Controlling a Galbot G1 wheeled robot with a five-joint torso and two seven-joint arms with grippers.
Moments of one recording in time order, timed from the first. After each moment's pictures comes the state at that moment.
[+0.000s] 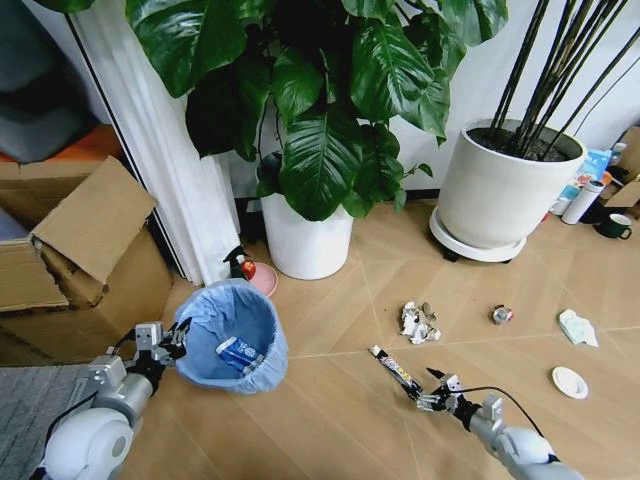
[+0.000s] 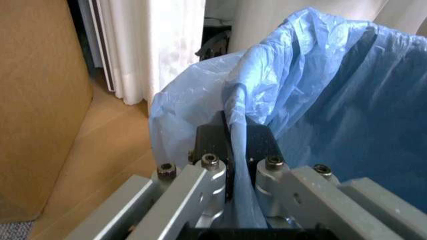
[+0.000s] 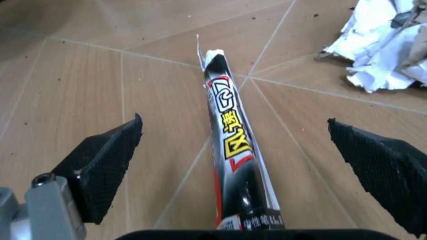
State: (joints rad) left arm 1.52 -0.98 -0.62 -1.97 -0.72 0.23 -0.04; right arm -1.12 1.09 0.32 0.94 0.42 0.29 -0.67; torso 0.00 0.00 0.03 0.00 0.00
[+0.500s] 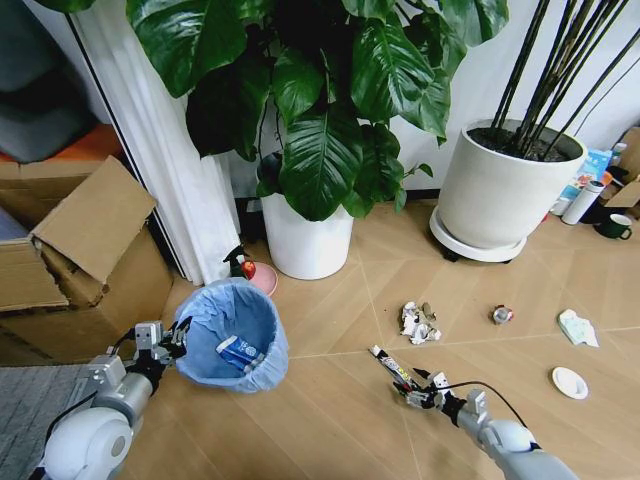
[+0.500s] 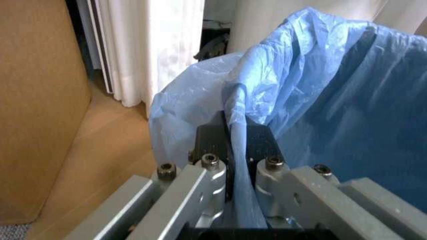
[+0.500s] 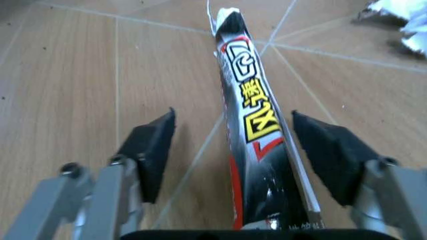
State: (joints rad) left arm 1.52 -0.97 -0.63 -1.98 -0.74 0.23 -0.05; right arm -1.04 1.12 0.25 0.82 0.37 0.29 -0.66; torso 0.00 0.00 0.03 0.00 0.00
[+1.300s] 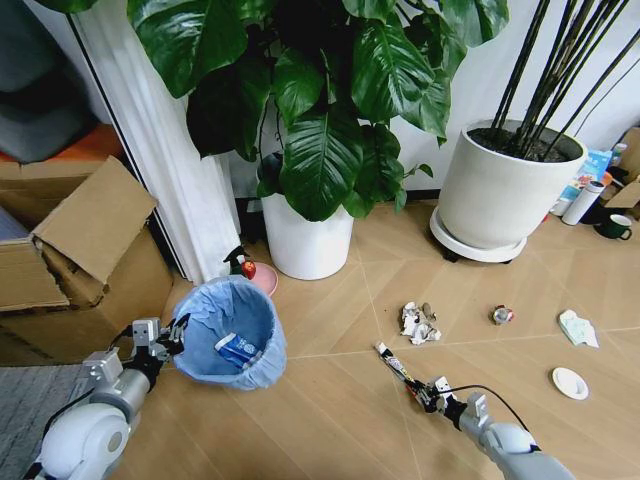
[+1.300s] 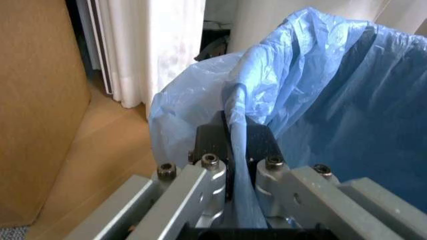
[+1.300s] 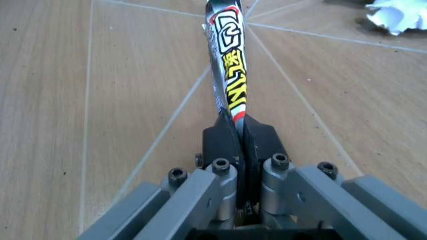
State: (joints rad) left arm 1.50 -0.96 -0.62 -1.97 -0.76 0.23 -0.04; right arm -1.03 1.13 0.29 0.77 0.34 0.29 -0.66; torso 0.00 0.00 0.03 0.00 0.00
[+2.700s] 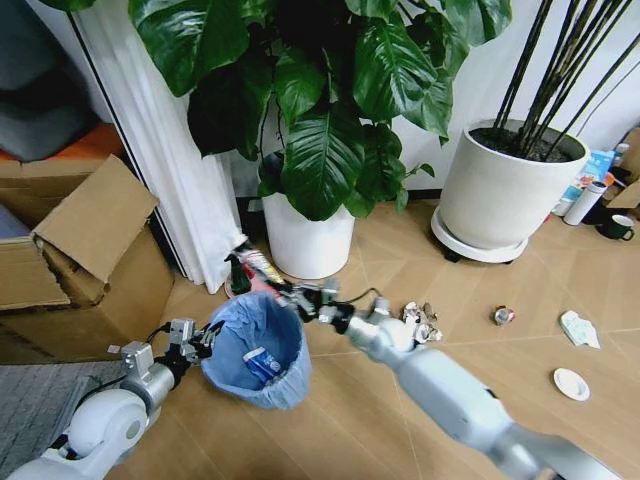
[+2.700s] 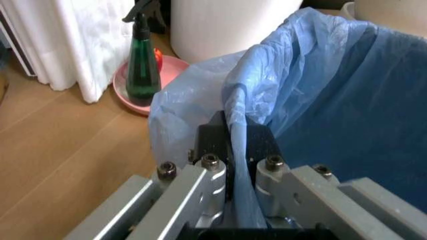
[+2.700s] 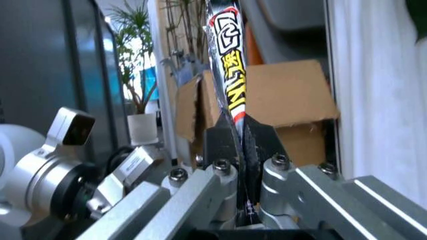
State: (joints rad) left arm 1.40 -0.79 -0.41 -1.89 -0.84 0.22 0.01; right arm -0.63 1.26 -0.31 1.22 0.90 0.44 -0.86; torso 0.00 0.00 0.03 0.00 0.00
